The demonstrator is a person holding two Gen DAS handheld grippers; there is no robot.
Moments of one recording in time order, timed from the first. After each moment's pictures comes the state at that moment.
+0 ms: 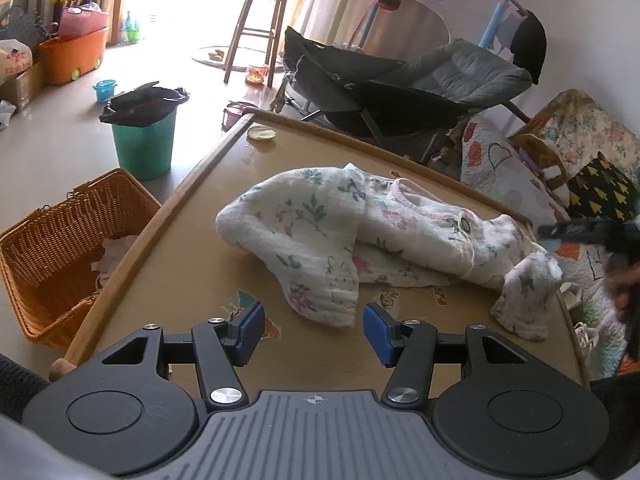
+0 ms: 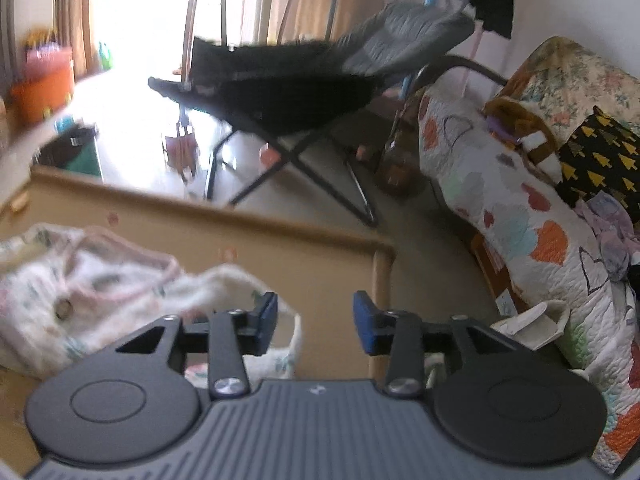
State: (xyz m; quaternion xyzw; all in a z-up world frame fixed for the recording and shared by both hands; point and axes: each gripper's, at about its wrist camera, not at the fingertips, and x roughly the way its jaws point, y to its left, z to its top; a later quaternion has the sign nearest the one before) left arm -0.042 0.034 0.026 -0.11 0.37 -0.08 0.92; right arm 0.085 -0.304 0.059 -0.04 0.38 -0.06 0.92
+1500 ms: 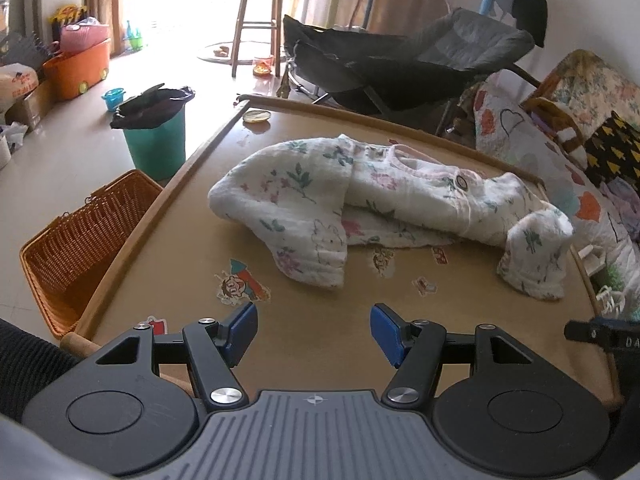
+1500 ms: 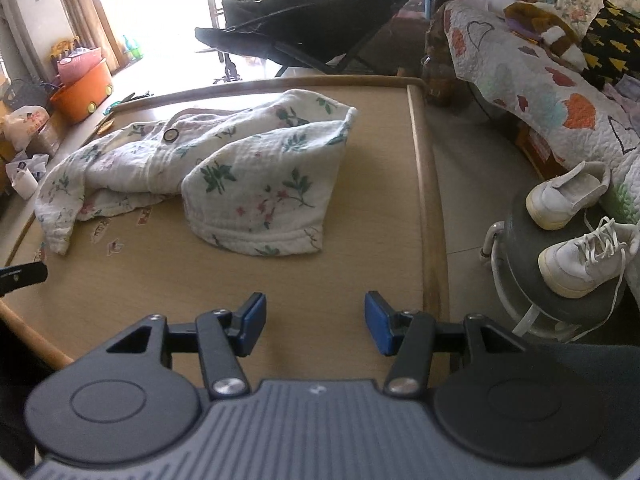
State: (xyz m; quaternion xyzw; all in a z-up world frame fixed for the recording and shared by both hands) left arm -0.058 0.006 0.027 -0.06 0.39 -0.05 0.92; right arm -0.047 -0.298 0.015 0.07 0.45 0.00 0.89
